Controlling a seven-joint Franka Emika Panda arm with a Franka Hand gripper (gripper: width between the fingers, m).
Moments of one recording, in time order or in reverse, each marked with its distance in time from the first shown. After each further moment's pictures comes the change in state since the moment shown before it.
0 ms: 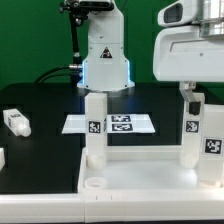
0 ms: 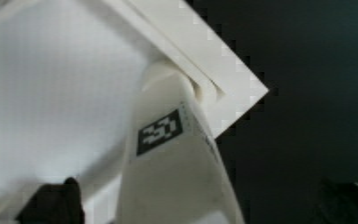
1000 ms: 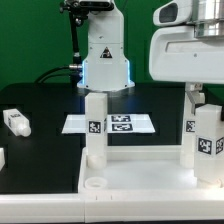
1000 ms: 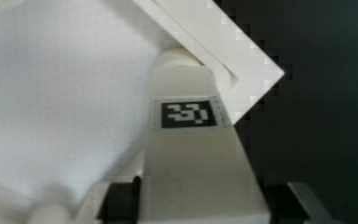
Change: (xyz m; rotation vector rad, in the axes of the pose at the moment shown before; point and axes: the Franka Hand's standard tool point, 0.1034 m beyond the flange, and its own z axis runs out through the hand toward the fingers) arm 0.006 0.006 0.002 -0.042 -0.031 0.508
